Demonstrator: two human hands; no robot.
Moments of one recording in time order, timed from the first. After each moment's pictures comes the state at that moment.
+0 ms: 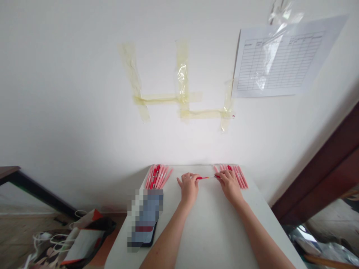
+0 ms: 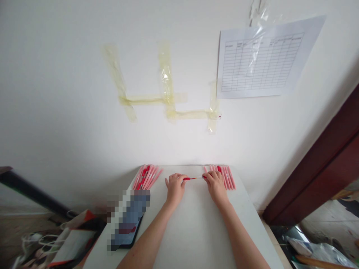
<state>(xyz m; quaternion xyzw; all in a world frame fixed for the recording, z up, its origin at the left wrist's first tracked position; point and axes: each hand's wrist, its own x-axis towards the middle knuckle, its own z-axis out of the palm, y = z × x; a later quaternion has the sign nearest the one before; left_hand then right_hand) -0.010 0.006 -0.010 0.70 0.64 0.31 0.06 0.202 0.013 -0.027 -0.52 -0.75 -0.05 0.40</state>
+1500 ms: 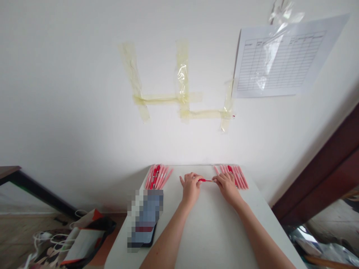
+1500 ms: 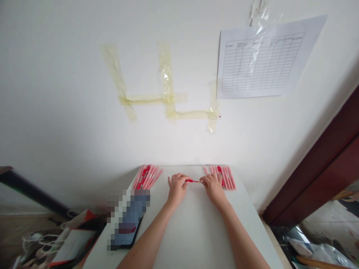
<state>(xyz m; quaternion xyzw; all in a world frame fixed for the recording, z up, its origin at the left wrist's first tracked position) -0.008 0.003 -0.005 0.73 0.59 0.32 0.08 0.193 0.002 -0.016 -0.54 -0.79 0.01 0.30</state>
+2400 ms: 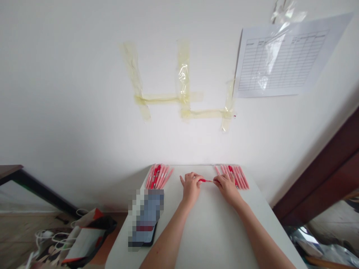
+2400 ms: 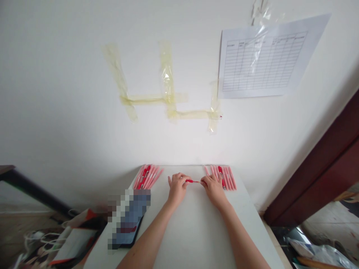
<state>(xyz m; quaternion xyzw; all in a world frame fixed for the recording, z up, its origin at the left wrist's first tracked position) -0.009 0.003 -0.005 0.74 0.60 0.31 0.08 0.192 0.004 -0.021 -0.54 -0.78 0.03 0.31</state>
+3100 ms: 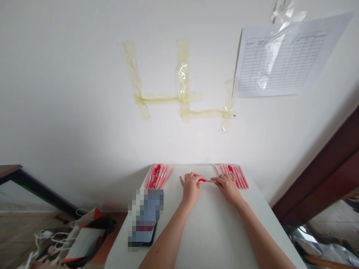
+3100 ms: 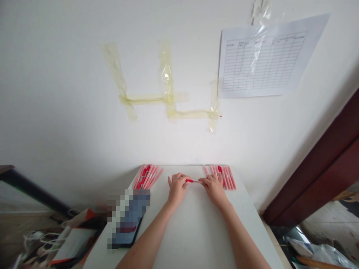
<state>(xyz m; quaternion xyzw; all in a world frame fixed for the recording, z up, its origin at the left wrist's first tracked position) -0.007 0.000 -0.003 0.73 0.61 0.30 0.09 0.194 0.002 -0.018 -0.54 -0.79 0.01 0.29</state>
